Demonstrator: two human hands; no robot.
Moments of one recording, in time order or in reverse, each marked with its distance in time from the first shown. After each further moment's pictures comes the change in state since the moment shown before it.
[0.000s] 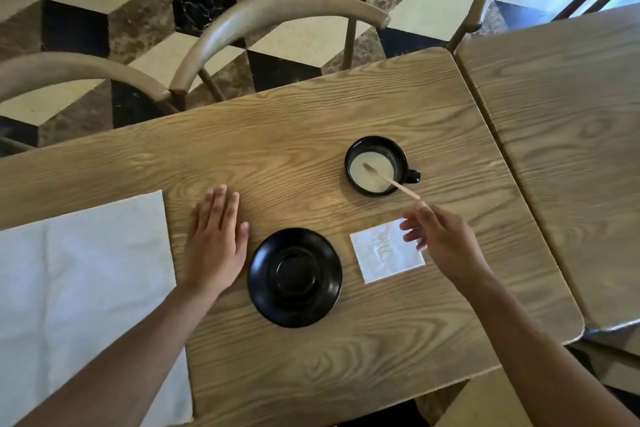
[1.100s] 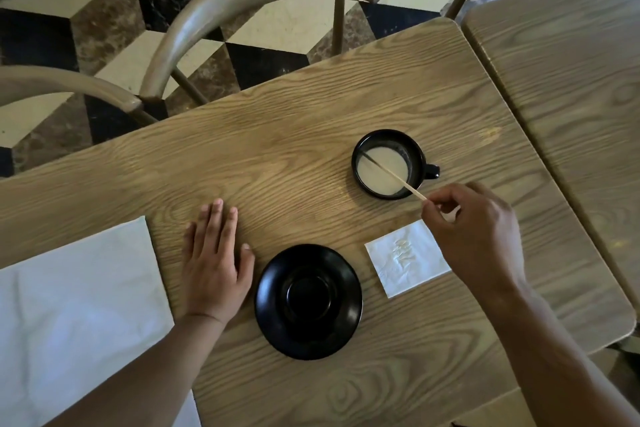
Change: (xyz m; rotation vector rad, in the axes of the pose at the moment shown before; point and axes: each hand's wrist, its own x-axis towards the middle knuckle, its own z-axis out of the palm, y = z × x) left_hand 0.008 -0.007 0.018 -0.048 0.115 0.019; right_hand -0.005 -0.031 0.019 -0.503 0.403 -0.232
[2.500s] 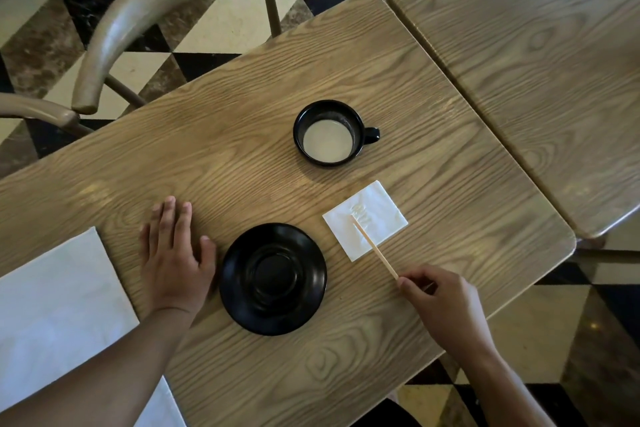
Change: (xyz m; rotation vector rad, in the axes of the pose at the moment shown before) left_hand 0.001 -0.001 0.005 -0.058 0.052 -0.013; right_hand -0.137 0.087 0.018 0.261 -0.229 0.407
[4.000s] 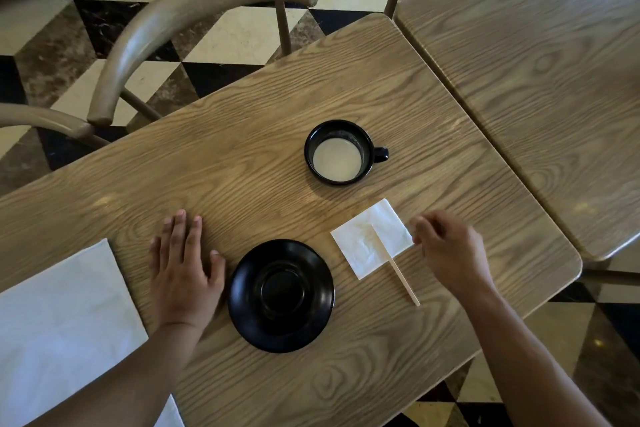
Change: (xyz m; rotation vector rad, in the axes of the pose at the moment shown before) left_hand 0.000 0.002 -0.007 0.010 -0.056 -0.011; right_hand 0.071 -0.062 -0.017 0.054 0.117 -0.043
